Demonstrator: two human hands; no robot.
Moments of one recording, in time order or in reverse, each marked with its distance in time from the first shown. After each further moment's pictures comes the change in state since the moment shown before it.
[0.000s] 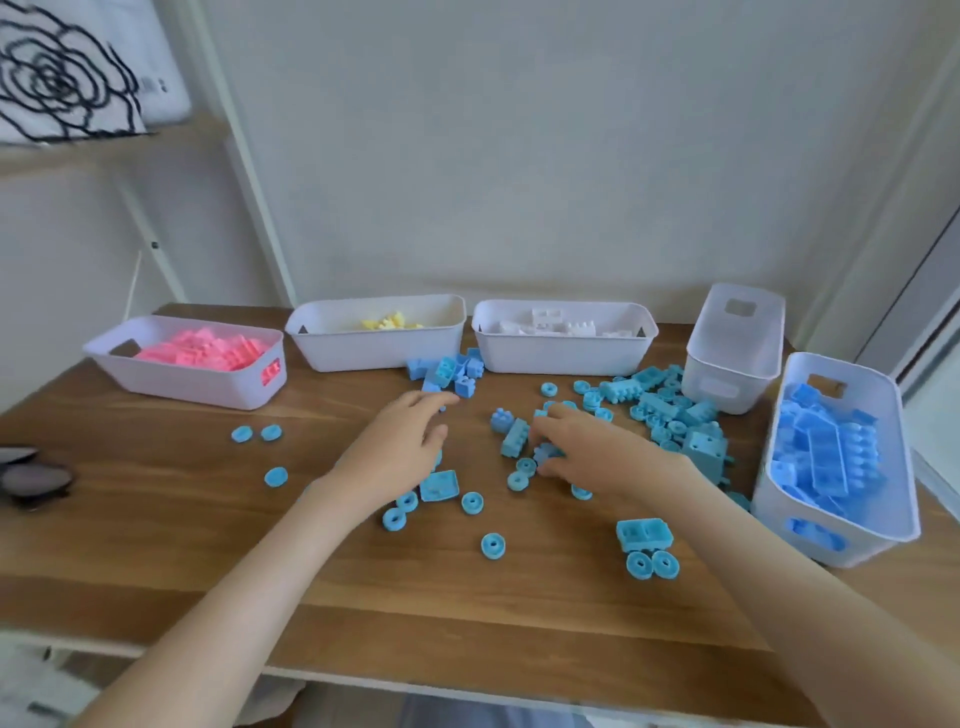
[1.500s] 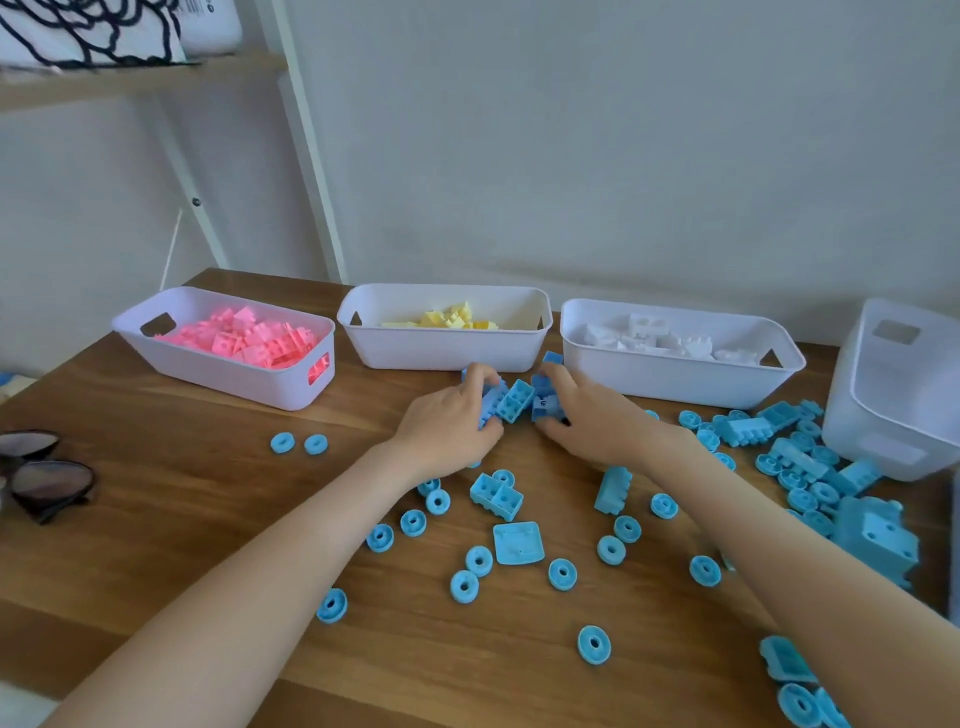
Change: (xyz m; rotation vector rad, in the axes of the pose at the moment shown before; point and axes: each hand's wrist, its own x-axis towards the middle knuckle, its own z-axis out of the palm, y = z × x) left_hand 0.081 -0.063 0.014 0.243 -0.003 0.049; right_hand 0.126 -0.019 0.006 0.042 0.115 -0.030
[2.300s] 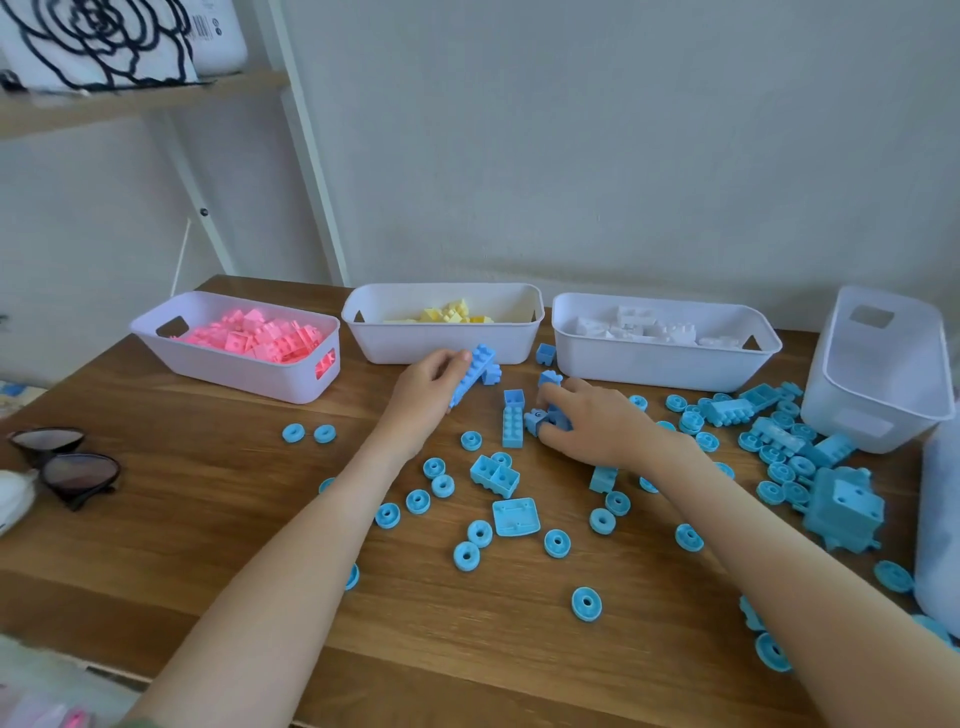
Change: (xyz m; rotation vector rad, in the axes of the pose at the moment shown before) left_hand -0.005 -0.011 -0.006 -0.872 0.202 -0.233; right_hand -0.020 -0.001 0.002 -0.108 -0.067 -0.010
